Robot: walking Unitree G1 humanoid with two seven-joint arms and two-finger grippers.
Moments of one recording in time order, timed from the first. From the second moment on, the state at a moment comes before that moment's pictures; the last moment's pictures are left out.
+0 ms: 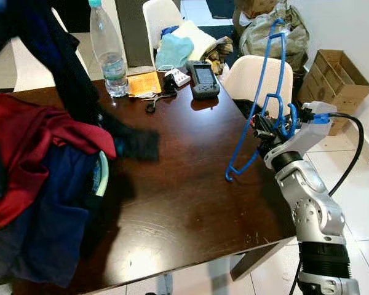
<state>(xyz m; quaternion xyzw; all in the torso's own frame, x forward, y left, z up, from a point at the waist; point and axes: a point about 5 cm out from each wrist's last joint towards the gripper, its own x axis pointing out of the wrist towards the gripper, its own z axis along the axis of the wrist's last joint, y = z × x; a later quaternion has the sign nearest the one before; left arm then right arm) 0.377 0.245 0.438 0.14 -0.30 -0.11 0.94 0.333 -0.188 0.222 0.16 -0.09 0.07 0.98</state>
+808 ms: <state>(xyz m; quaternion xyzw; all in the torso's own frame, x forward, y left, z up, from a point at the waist) 0.360 0.122 0.351 -0.02 -0.28 -0.56 0.78 0.328 -0.192 0.218 0.14 -0.09 0.05 0.98</state>
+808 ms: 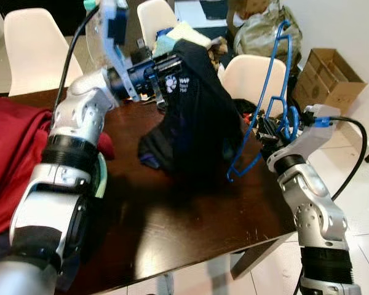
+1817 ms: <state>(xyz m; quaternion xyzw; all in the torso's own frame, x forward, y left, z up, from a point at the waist) 0.337 0.150 0.302 0.03 -0.15 -0.50 0.85 0.328 -0.181 0.221 0.15 -0.11 0.08 0.98</state>
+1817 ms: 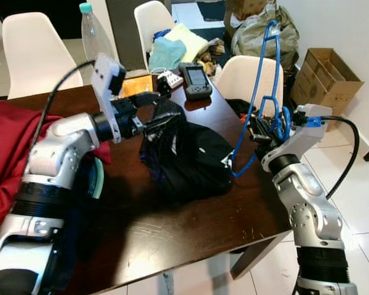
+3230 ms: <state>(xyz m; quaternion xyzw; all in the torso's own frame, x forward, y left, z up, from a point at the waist) 0.375 0.144 0.273 0.13 -0.11 -0.31 0.94 0.236 -0.126 0.257 -0.12 -0.09 0.56 0.82</state>
